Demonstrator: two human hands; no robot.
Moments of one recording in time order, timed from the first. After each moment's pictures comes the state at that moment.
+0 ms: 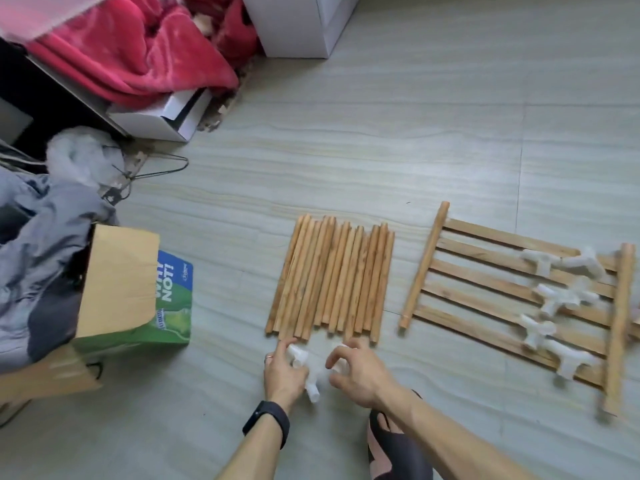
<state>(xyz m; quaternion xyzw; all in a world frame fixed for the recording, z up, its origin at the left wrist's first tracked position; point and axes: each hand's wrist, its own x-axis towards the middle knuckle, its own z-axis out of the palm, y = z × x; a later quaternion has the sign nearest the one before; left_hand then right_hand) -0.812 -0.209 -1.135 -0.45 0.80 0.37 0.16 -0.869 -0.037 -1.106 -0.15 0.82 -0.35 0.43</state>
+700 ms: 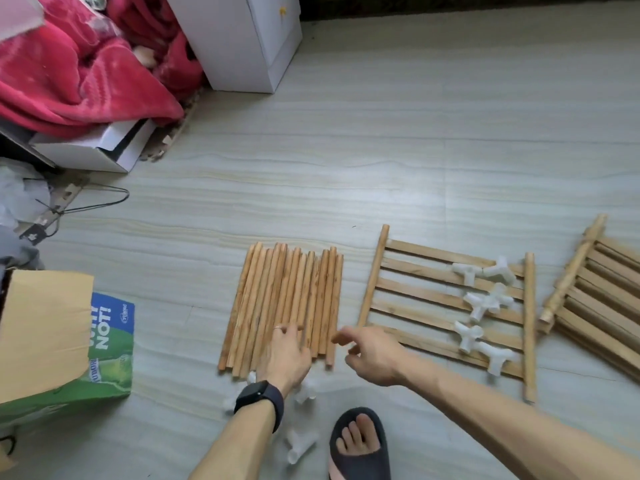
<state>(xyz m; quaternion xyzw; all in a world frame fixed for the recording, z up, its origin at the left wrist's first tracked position) -0.904 -0.142 -1.080 -0.19 0.92 0.22 0.26 -0.938 0.050 -1.056 -0.16 0.85 -0.30 0.40</state>
